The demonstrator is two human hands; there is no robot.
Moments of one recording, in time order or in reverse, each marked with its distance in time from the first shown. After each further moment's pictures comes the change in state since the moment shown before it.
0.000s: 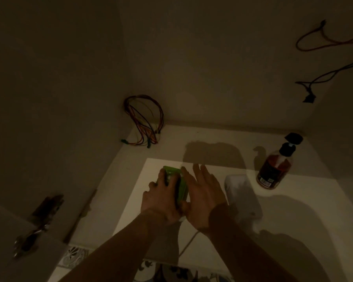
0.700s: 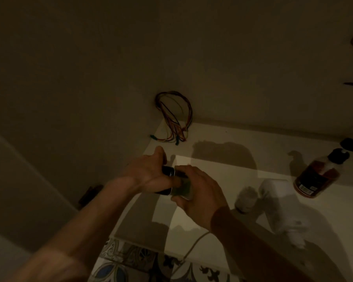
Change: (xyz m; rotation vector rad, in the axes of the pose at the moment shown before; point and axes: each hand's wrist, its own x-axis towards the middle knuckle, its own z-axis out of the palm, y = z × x) left_hand -0.023 -0.089 -0.130 -0.141 -0.062 -0.051; right_hand 0.023 -0.086 0.020 0.426 0.172 -0.157
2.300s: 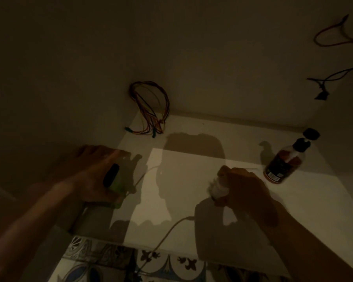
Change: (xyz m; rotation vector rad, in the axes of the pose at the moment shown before) left_hand -0.010 -0.060 0.000 0.379 0.059 0.193; right_hand -0.032 0.081 -0.094 -0.610 -0.195 0.356
